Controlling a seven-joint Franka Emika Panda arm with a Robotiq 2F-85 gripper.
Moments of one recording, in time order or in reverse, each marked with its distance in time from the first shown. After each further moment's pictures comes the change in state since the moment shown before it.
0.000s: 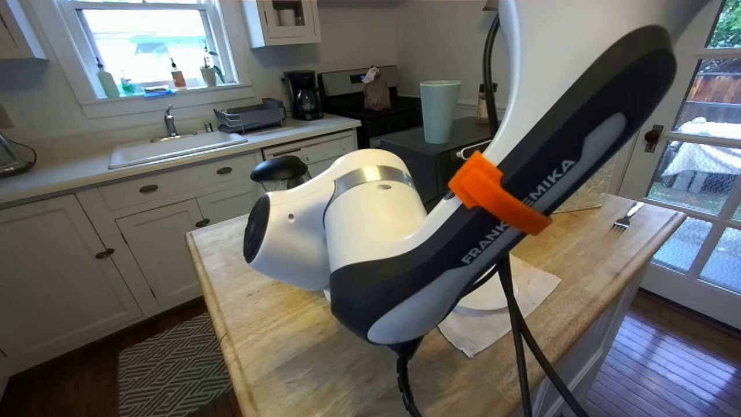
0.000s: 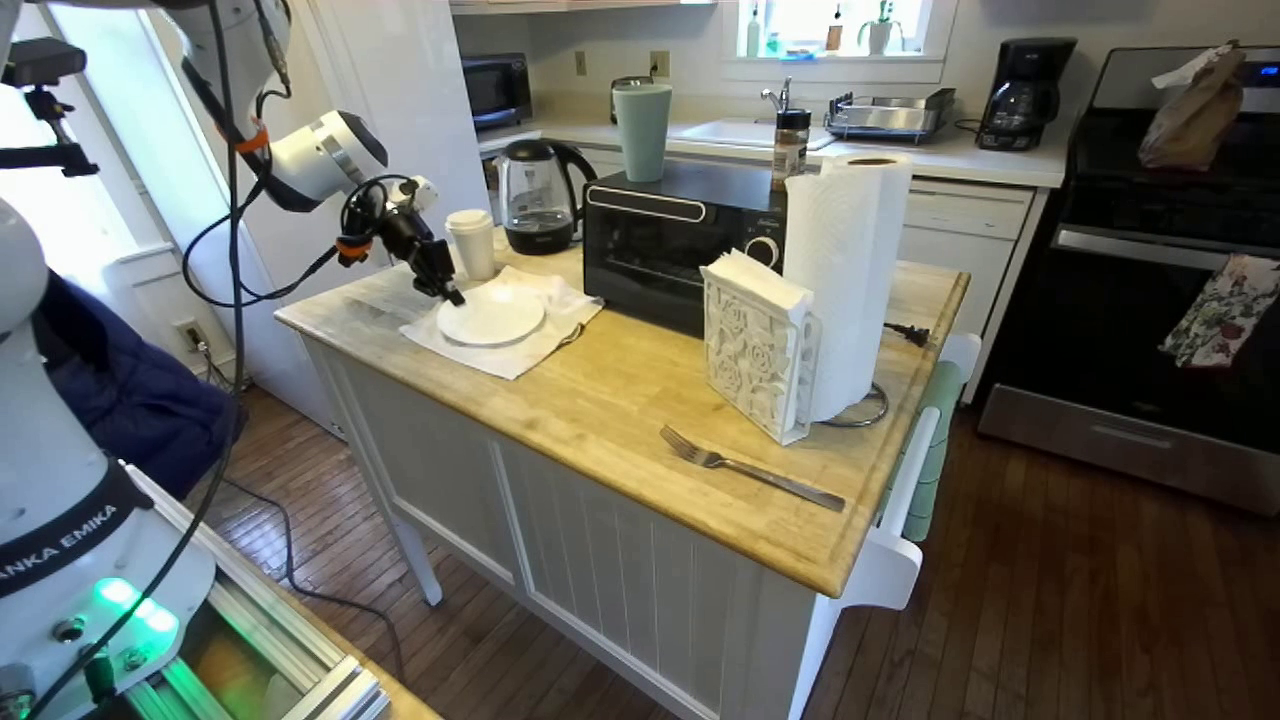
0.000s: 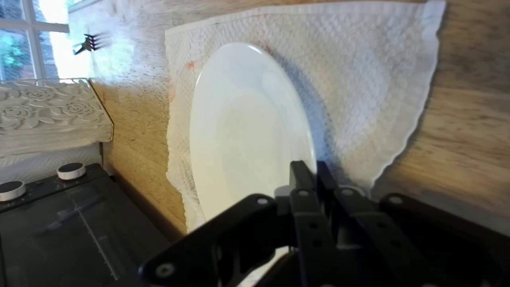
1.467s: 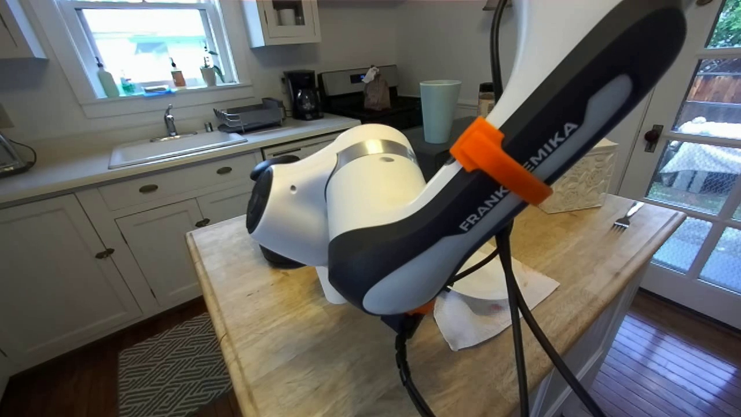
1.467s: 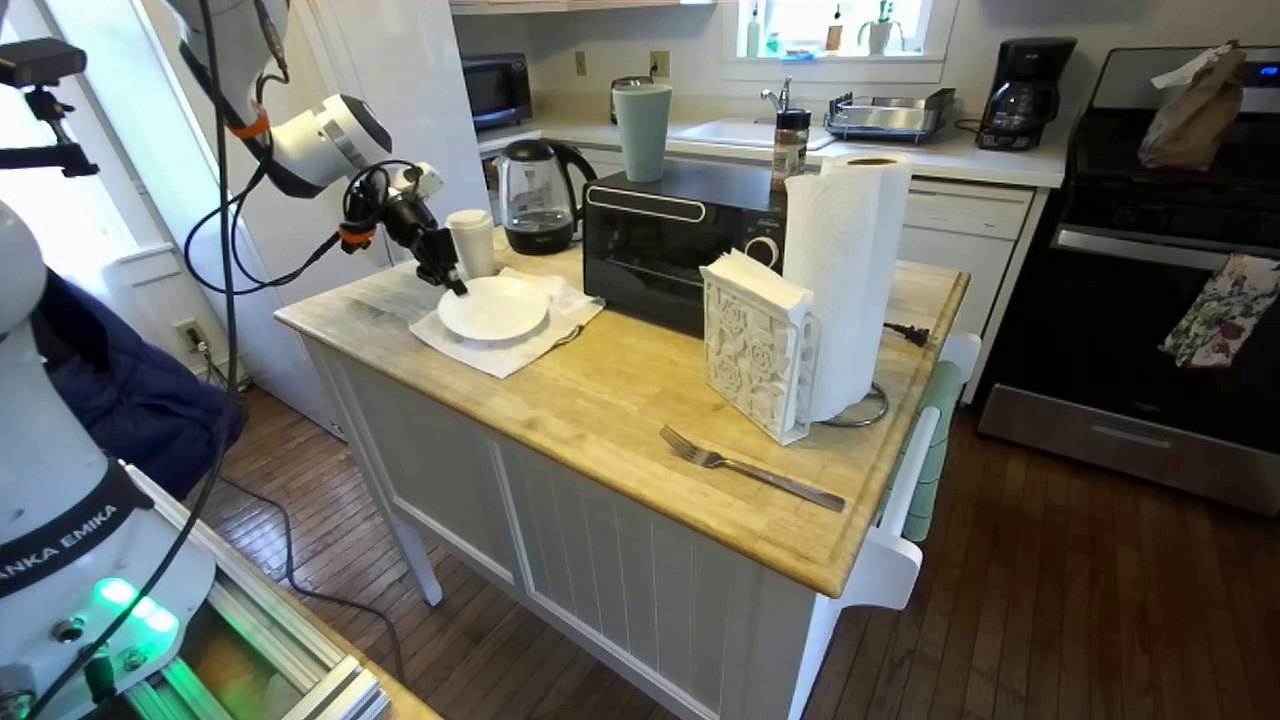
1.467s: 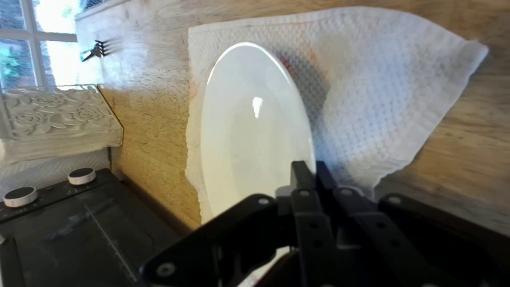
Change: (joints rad) arm -0.016 -0.036 -0.005 -0.005 0.023 -0.014 -0.021
